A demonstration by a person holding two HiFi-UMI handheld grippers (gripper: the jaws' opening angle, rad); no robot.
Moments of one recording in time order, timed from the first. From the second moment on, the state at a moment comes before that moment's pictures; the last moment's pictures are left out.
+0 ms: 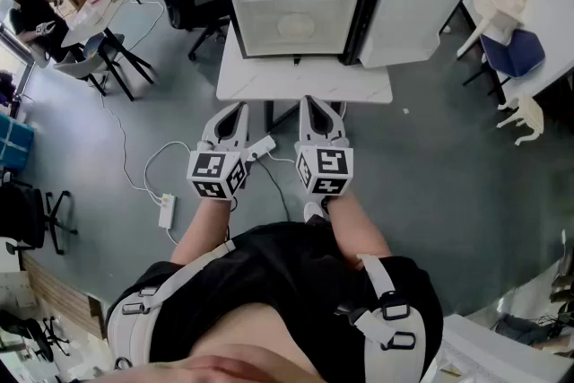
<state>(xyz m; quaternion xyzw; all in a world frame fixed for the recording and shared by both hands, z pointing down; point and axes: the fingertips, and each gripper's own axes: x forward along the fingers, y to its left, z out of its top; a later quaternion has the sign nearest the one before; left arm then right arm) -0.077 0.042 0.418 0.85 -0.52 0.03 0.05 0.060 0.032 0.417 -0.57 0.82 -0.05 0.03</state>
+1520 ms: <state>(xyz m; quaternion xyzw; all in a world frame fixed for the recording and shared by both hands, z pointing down) -0.124 -0.068 0.432 0.86 -0.51 0.03 0.04 0.030 -0.092 0.437 -0.60 0.80 -0.07 0.05</state>
